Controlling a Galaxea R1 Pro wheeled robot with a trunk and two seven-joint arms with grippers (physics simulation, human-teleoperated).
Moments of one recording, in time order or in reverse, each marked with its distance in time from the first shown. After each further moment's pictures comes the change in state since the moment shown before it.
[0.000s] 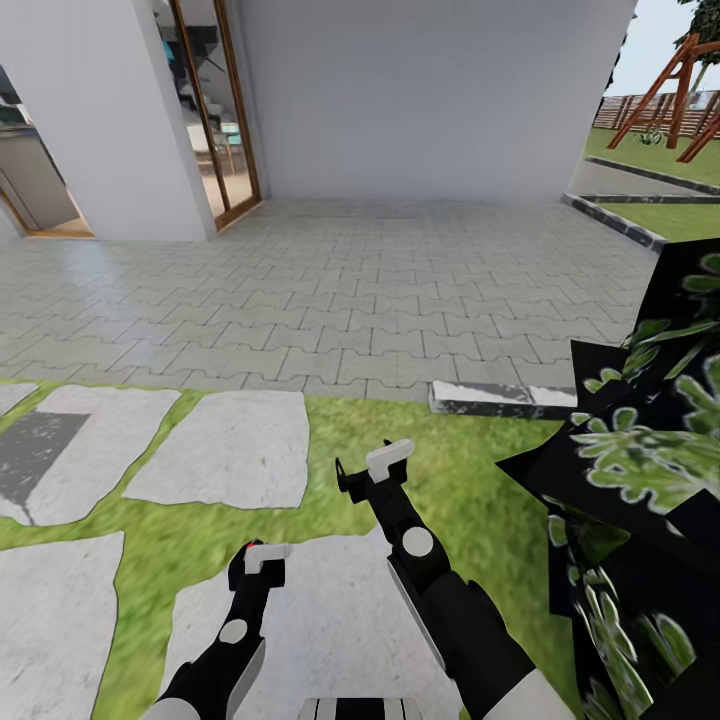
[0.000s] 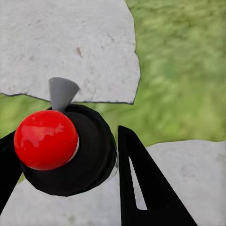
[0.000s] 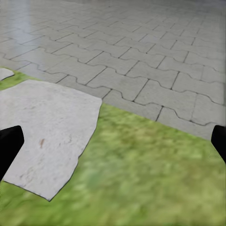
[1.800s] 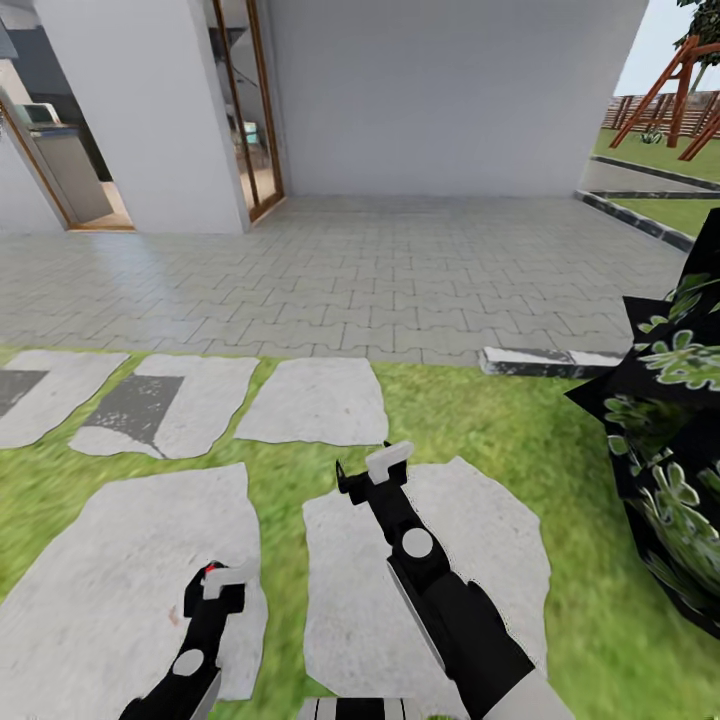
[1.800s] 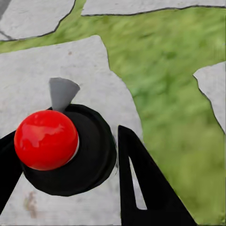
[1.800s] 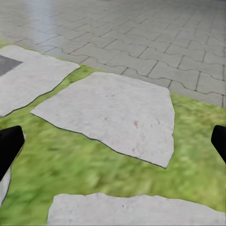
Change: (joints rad) left arm 0.086 0.112 0.008 -0.048 0.003 0.002 0.010; right arm 0.001 0.000 0.000 0.010 0.000 -0.001 0.000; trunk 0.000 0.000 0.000
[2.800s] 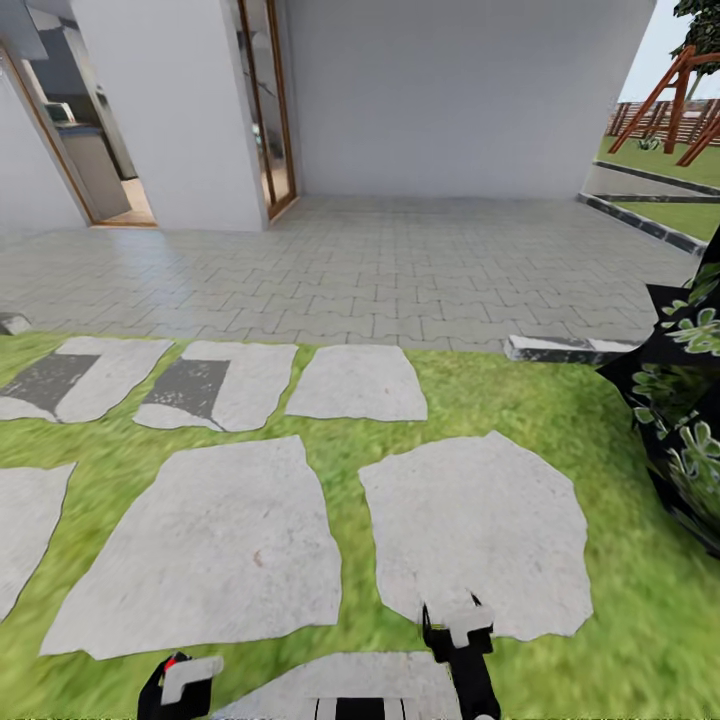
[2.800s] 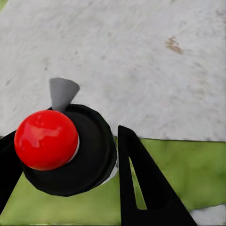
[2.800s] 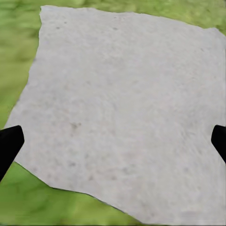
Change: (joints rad) left arm 0.204 0.019 0.085 0.032 0.001 -0.102 0.004; right arm 0.006 -0.066 -0.099 1.118 -0.003 -0.810 -0.329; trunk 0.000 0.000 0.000
